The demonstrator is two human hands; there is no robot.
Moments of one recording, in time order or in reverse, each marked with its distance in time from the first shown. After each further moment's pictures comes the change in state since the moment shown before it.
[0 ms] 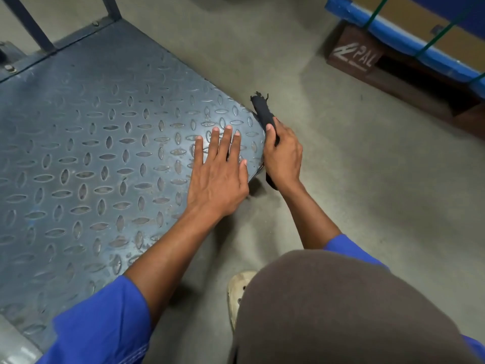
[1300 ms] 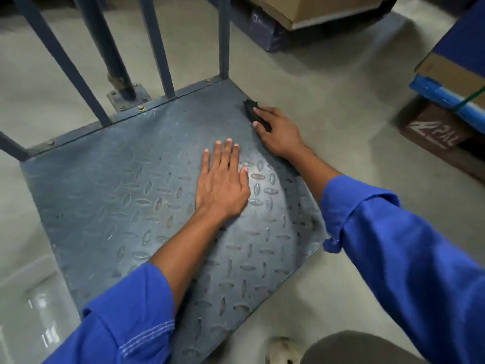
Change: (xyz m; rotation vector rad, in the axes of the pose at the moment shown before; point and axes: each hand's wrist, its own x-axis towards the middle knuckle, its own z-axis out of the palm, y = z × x) left_hand 0.043 -0.139 -0.031 -0.053 0.044 -0.308; right_hand 0.129 -0.145 0.135 -0.135 -0.470 -0.558
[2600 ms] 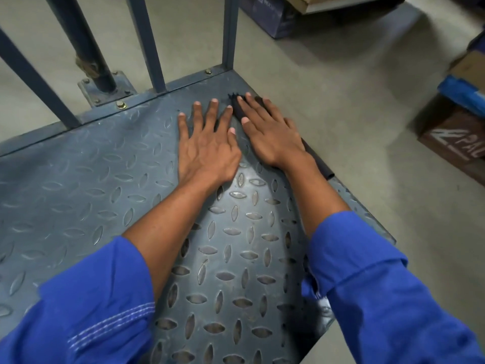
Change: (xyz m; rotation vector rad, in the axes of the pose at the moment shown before) left_hand 0.107 -0.043 -0.001 0.042 0.071 -0.083; right_hand 0.024 -0.036 0.019 -0.168 -0.234 0.020
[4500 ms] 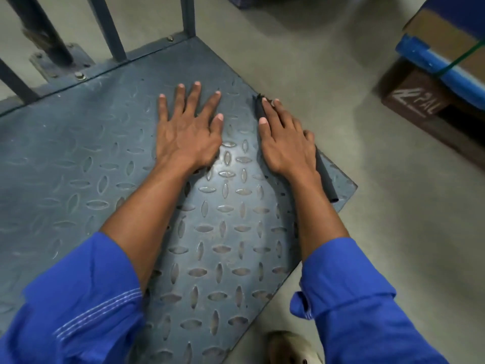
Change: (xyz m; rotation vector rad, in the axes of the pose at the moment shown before) left_hand -0.033 0.010 -0.004 0.021 -0.103 0.130; right_hand -0.113 0.032 0.013 0.007 0.205 0.351
